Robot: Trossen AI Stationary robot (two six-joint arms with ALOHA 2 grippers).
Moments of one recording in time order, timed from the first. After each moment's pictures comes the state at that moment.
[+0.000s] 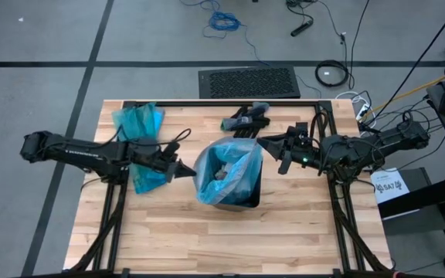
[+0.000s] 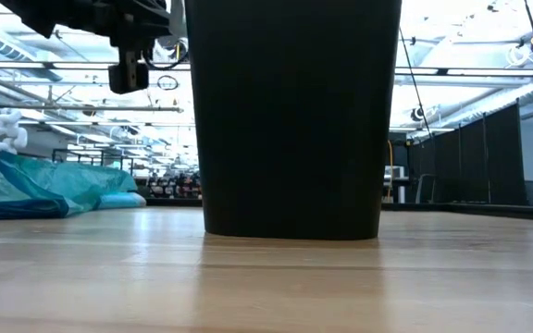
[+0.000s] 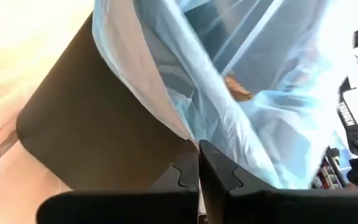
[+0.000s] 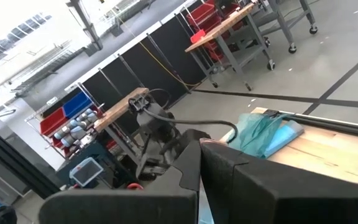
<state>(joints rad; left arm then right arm) 0.00 0.92 0.54 0.13 0.23 -0.96 0.31 1.07 1.02 0.08 0.65 0.64</state>
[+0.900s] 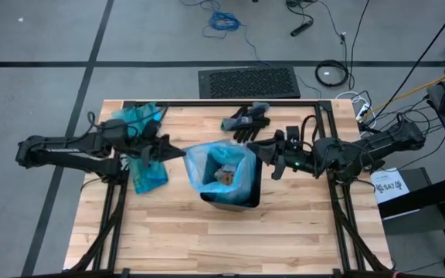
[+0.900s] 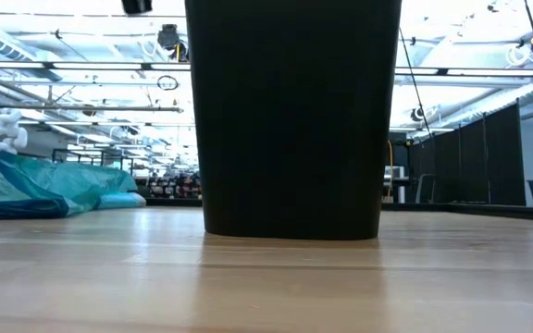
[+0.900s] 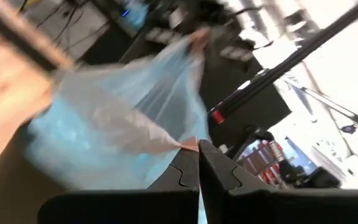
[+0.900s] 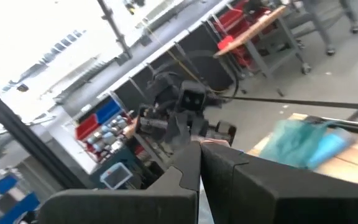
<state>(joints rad) 0.05 0.76 0.74 0.07 0.23 -0.86 0.30 1.17 1.02 0.31 0.55 0.61</state>
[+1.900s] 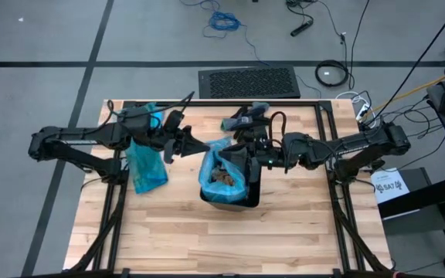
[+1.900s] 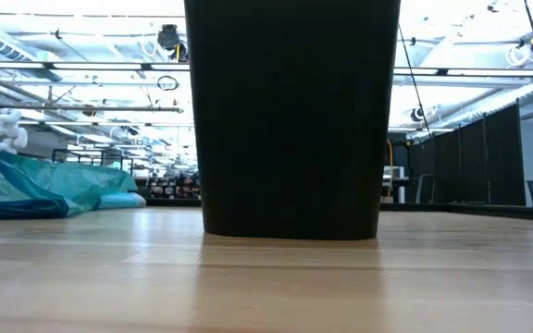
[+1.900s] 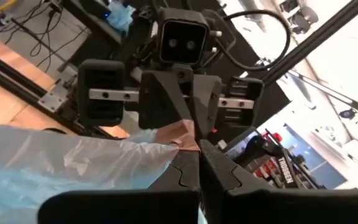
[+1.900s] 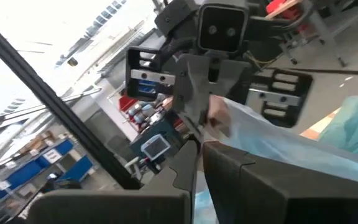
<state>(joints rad) 0.05 1.11 1.08 0.07 0.27 -0.81 0.17 1.41 1.16 0.41 0.19 0.69</state>
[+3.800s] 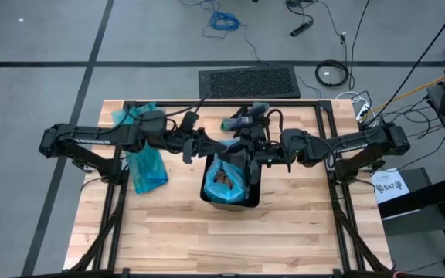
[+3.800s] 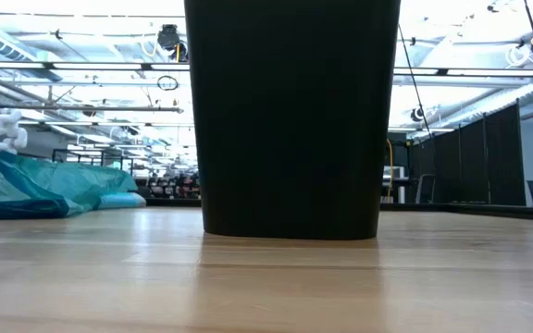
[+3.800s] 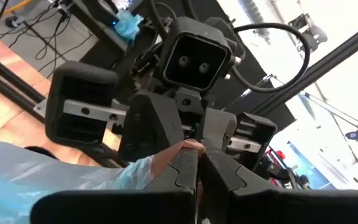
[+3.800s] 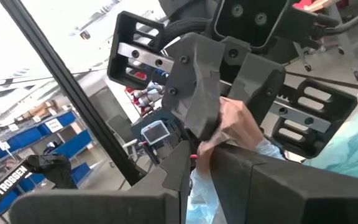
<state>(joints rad) 0.00 1.27 1.20 0.11 0.16 -0.86 0.13 1.41 1.15 0.42 0.07 0.55</state>
